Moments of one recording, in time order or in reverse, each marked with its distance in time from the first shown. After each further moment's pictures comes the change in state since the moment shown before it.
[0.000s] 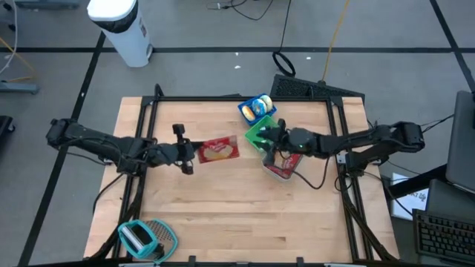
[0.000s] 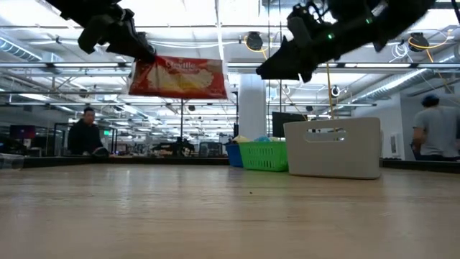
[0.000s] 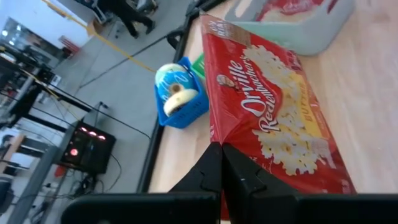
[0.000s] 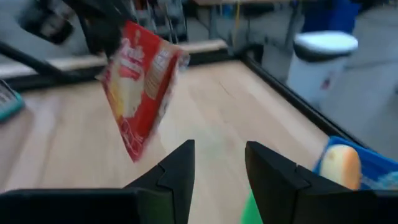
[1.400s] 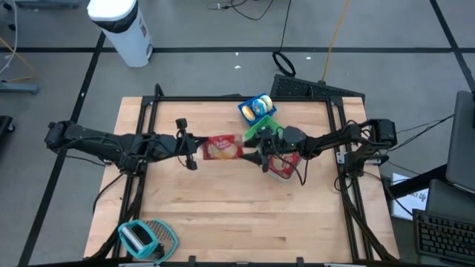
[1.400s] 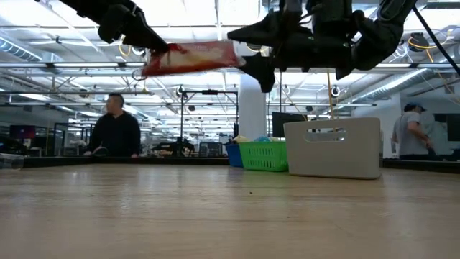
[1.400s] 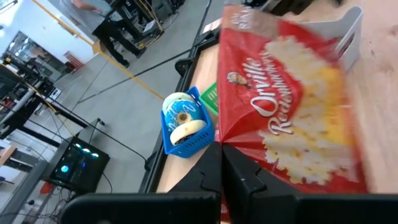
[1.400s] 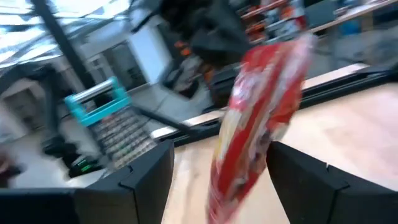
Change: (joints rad) left arm 0.094 -0.001 0.002 0.173 0.112 0.073; right arm -0.042 0.309 0.008 0.637 -0.505 0.308
